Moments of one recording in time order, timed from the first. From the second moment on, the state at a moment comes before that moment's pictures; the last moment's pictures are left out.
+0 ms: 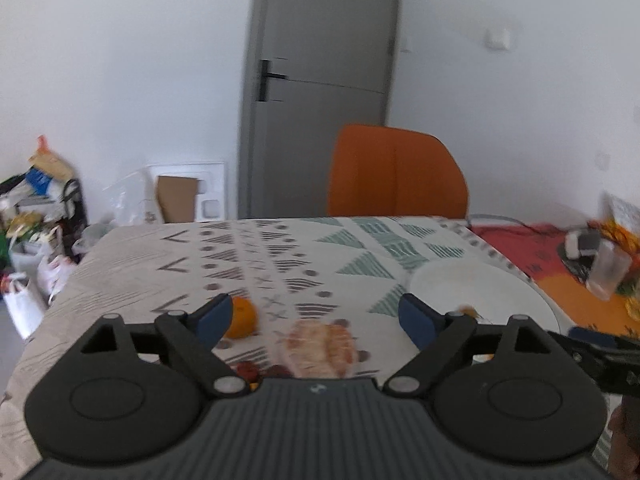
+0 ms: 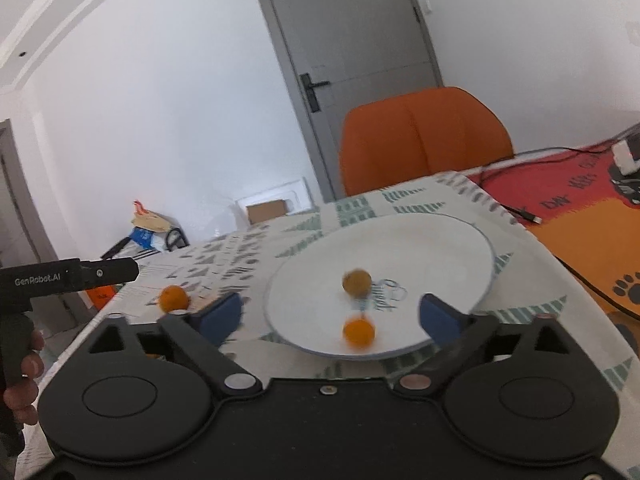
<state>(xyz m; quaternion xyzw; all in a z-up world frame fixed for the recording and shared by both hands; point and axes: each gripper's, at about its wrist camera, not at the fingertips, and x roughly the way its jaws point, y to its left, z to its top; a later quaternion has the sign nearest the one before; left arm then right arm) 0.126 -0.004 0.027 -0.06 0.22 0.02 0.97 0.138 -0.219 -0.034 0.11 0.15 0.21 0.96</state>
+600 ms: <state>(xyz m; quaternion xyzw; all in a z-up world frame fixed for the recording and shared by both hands) 0.073 0.060 0.030 -0.13 0.20 0.06 0.97 0.112 -0.152 -0.023 0.05 0.16 0.28 0.95</state>
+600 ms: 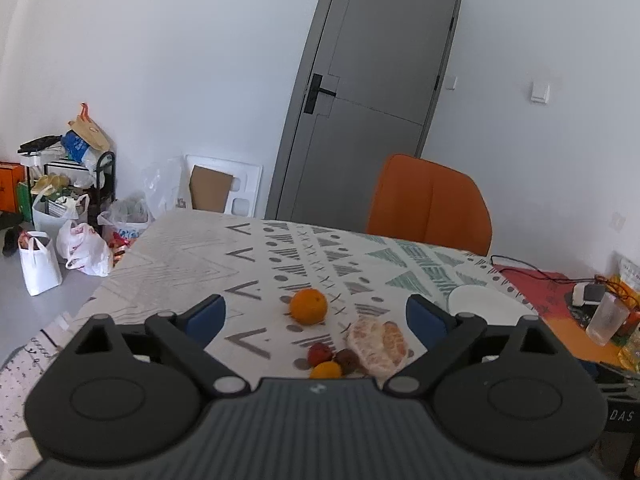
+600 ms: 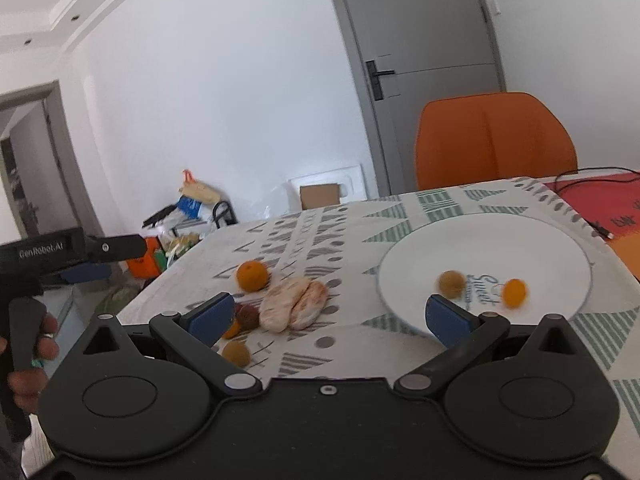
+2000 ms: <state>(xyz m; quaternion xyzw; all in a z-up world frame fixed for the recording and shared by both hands) 0.045 0.113 -0.026 -0.14 0.25 0.06 0.96 0.105 -0.055 -0.058 -0.04 0.26 0.37 0.89</state>
